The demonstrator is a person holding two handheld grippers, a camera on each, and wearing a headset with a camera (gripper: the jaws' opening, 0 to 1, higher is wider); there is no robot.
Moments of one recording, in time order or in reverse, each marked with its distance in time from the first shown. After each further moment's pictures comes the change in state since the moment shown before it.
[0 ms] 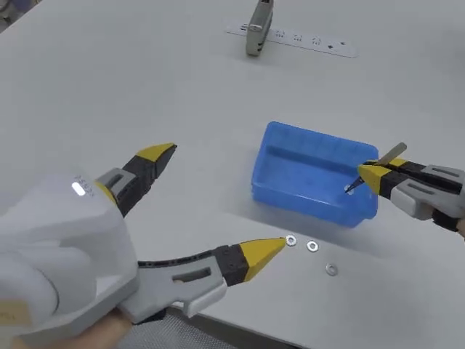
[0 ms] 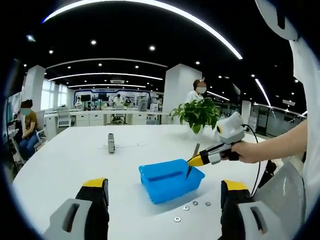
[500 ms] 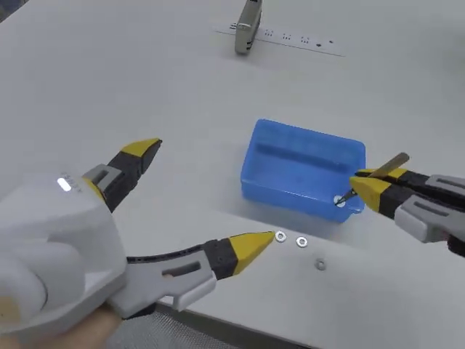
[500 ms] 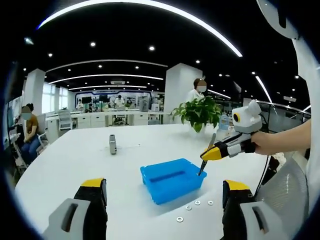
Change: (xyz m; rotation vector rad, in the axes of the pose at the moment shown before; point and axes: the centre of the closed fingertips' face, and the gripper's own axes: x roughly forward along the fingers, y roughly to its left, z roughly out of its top) left arm 0.002 -0.003 -0.001 0.066 0.015 0.019; right arm -0.041 0.031 0.022 -0.029 -0.054 0.031
